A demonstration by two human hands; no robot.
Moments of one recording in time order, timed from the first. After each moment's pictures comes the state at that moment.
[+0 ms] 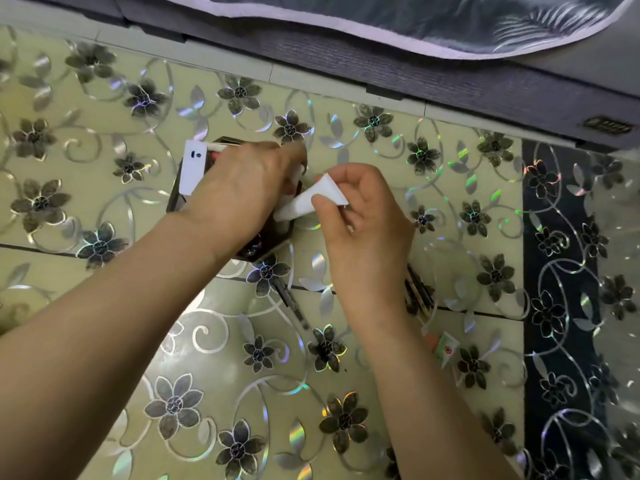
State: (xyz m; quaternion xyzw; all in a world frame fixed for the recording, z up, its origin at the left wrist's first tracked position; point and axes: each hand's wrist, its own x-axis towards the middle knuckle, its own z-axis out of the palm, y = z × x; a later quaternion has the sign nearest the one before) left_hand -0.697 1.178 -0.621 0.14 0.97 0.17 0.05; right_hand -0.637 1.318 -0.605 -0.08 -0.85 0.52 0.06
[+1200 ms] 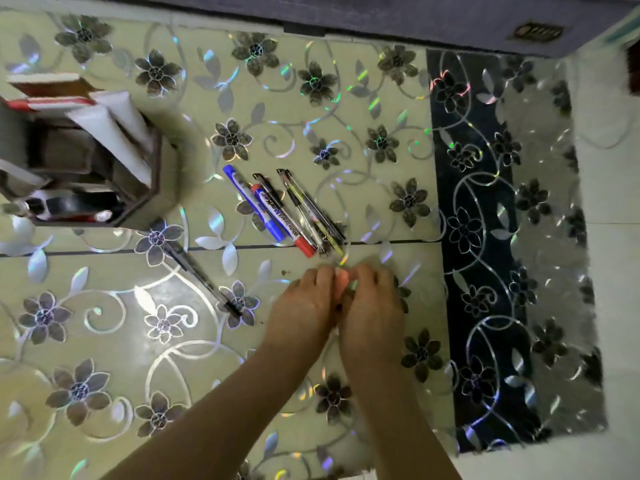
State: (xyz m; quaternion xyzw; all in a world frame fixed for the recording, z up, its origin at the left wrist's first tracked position) left_hand -0.510 1.380 -0.720 0.16 0.94 0.21 0.20; right_hand -0.495 1.471 -0.687 -0.24 -0.95 0.17 -0.11
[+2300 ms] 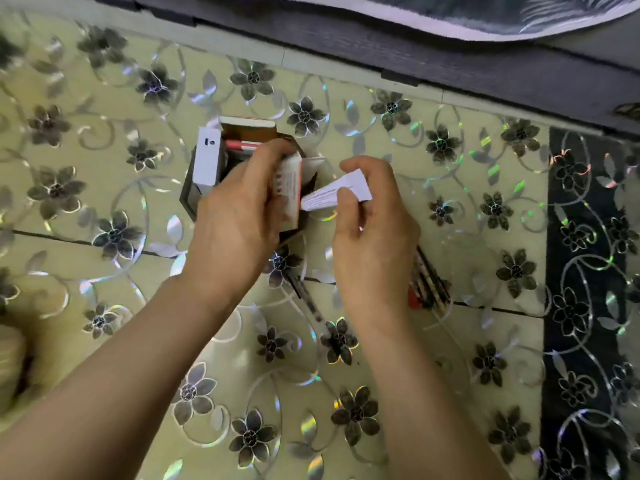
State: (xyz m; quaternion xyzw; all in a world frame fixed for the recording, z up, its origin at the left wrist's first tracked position) left_hand -0.640 1.175 -0.624 -0.01 0.94 0.33 -0.02; right_hand -0.633 1.308 -0.613 -0.09 -0.89 0.44 0.07
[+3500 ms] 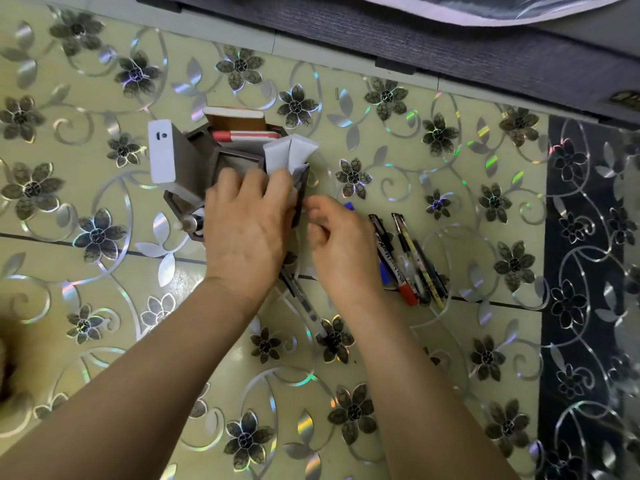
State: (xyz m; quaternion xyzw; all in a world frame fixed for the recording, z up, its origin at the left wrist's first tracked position) left_hand -0.642 1.191 -0.668 0.00 1.00 0.07 -0.06; right_hand -0.638 1.308 -0.673 -0.03 -0.91 0.41 -0.08
